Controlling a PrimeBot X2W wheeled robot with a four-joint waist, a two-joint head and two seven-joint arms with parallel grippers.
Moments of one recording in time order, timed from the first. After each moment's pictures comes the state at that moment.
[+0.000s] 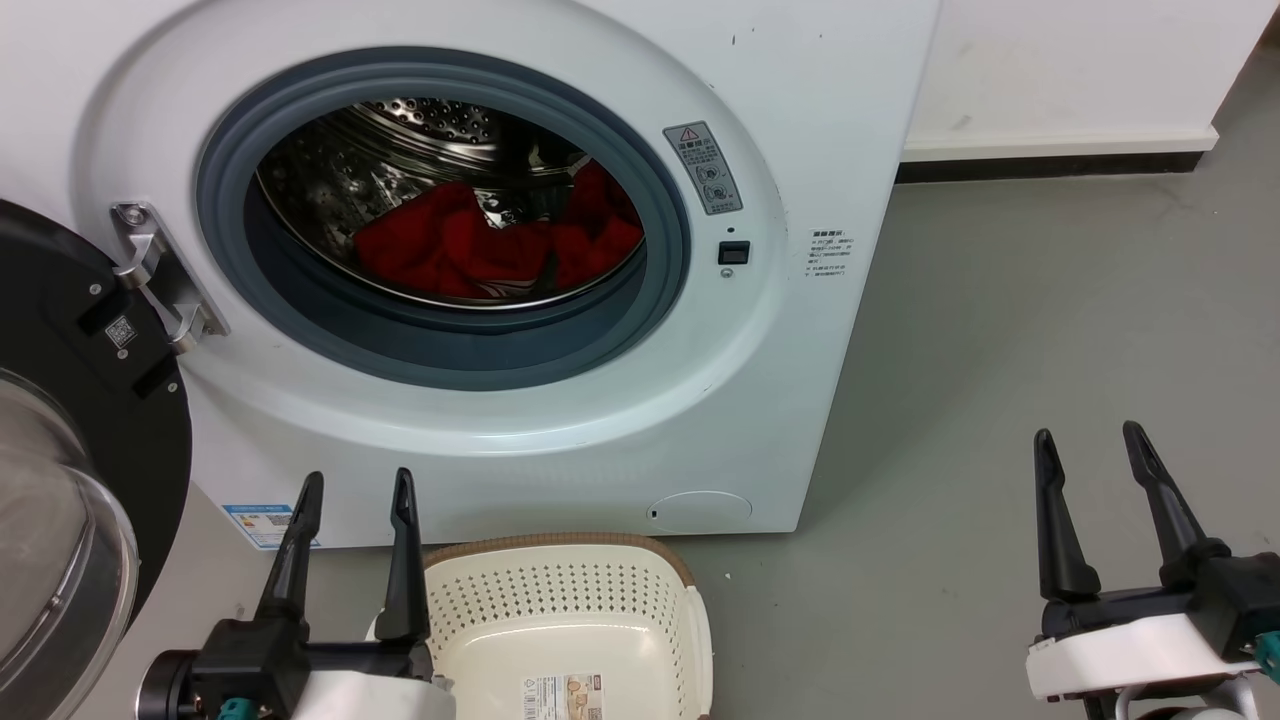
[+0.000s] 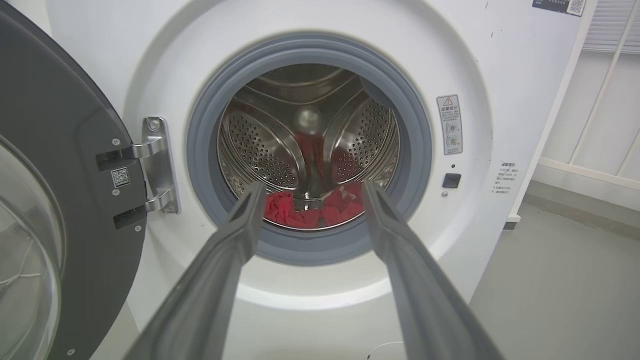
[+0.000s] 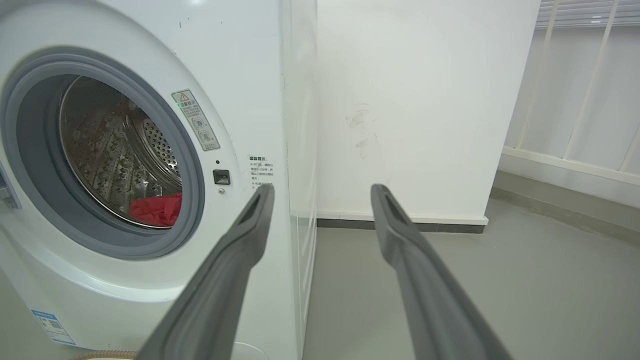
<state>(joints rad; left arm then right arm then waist) 0.10 0.07 -0.04 -0.12 -0.16 0.00 -0.25 0.02 -0.05 -0.06 -0.03 0.05 0.13 -0.25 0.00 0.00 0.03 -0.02</state>
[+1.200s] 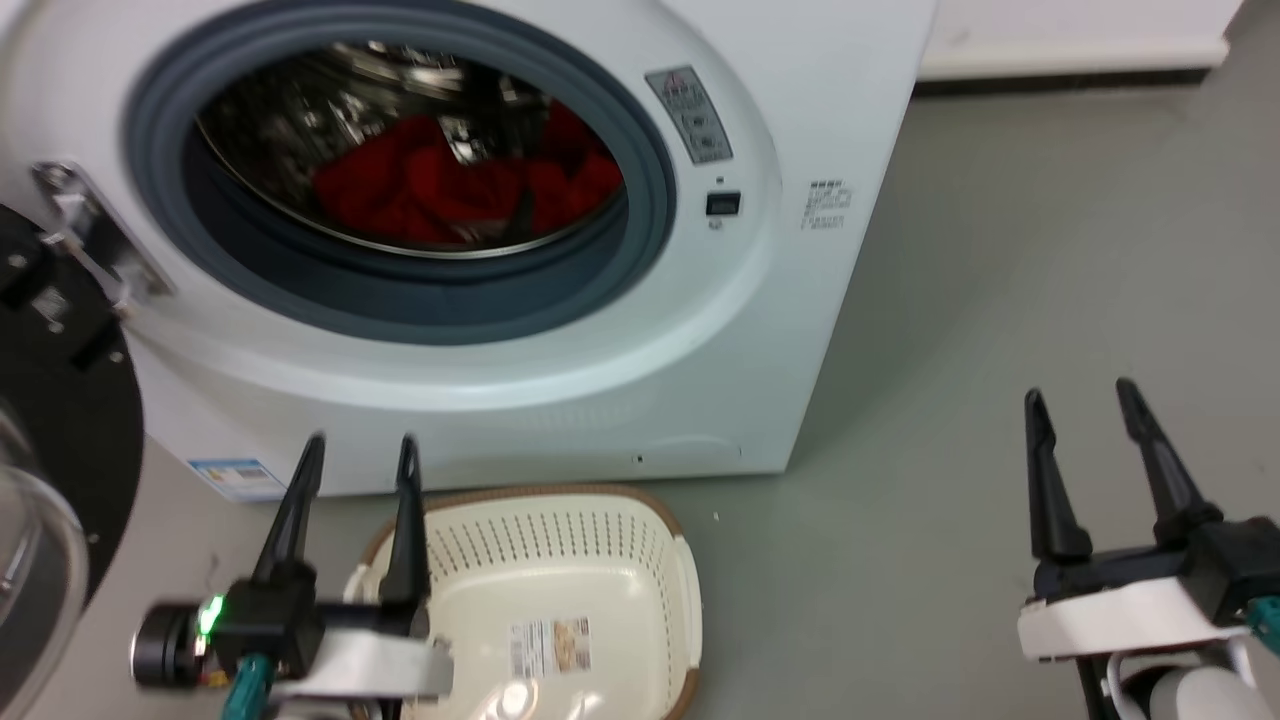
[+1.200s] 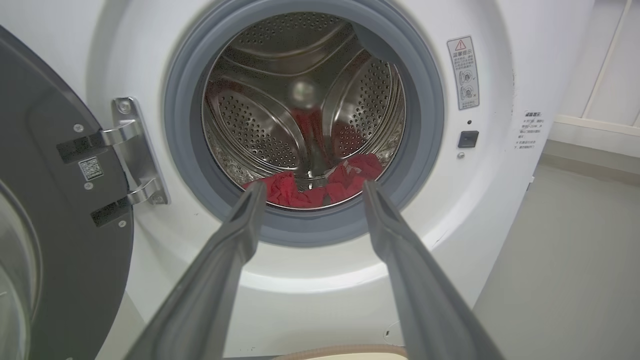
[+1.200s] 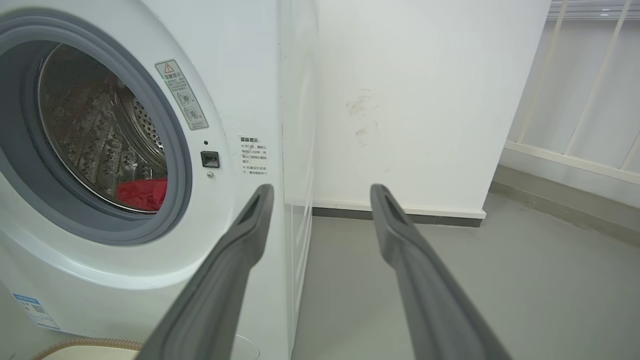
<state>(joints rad) 0.06 0.05 -0.01 -0.07 -0.05 -0.03 -0.26 -0.03 -0.05 -0.05 -0.01 0.01 0.13 -0.26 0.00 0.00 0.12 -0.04</state>
